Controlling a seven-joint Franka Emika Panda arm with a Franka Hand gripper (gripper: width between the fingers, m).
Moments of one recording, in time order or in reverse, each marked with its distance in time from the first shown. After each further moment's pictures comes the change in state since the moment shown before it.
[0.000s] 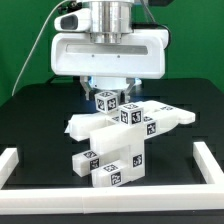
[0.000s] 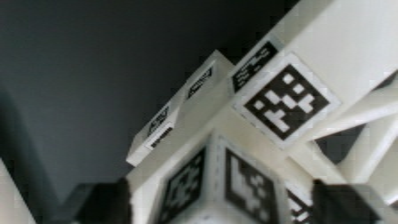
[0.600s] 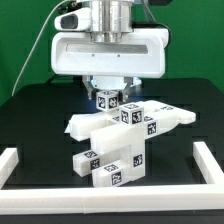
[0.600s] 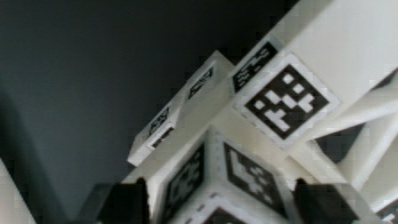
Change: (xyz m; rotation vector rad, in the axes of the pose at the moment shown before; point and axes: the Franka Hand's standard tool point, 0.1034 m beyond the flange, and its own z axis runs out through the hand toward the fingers) arm -0.001 0.000 0.000 0.001 0.000 0.000
